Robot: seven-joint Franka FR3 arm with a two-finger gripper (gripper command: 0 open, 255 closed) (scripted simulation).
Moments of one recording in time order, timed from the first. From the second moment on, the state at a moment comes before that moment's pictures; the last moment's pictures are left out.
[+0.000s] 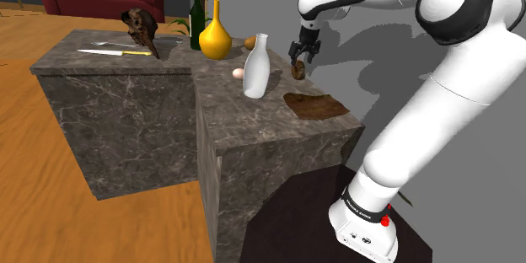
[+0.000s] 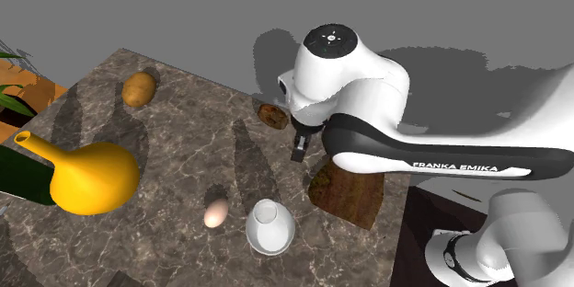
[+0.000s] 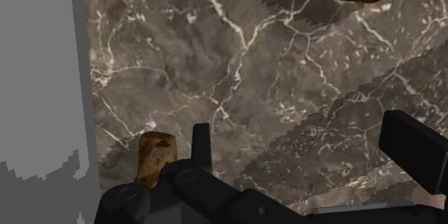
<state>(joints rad) -0.13 -0.13 -0.39 -2.03 -0.12 2.00 -0.12</state>
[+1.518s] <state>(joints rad) -0.25 0.30 -0.46 -1.72 0.10 2.14 -0.31</state>
